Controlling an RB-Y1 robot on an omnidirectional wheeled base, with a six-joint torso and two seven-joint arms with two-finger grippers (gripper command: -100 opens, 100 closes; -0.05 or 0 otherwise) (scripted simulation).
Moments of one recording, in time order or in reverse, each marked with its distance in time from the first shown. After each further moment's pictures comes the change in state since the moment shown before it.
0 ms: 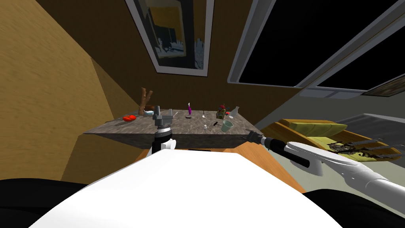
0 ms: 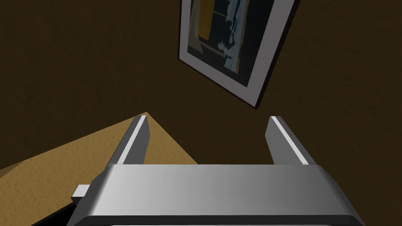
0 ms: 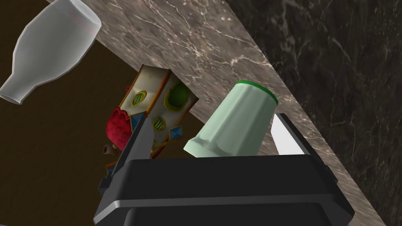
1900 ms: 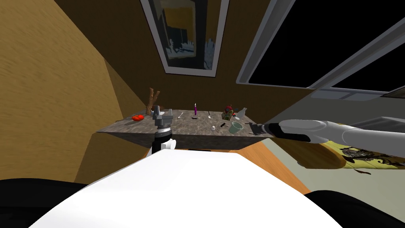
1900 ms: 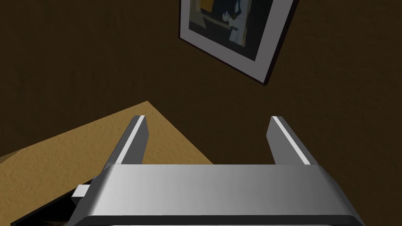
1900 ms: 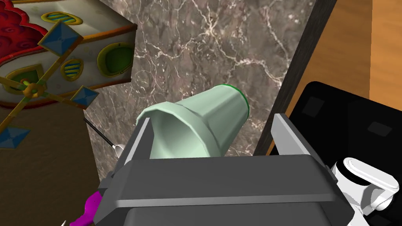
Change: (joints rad) left arm 0.000 0.000 0.000 0.000 0.000 0.000 0.000; right arm 0.134 -0.517 -0.089 0.169 0.153 -0.068 0.239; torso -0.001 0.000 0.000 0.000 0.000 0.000
